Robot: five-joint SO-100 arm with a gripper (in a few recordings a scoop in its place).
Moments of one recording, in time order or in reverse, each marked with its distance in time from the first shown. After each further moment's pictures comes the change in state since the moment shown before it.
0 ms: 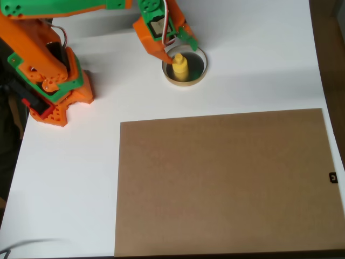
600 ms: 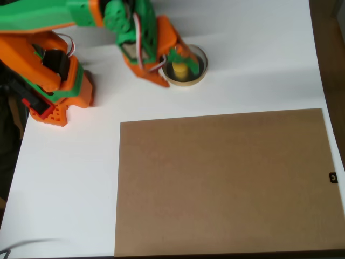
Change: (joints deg) arm 22.8 11.4 -5.5 12.9 -17.5
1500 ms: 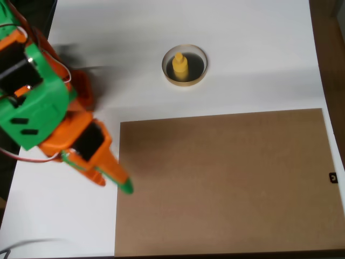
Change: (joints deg) arm 50.9 18.5 10.7 -11.1 -6.8
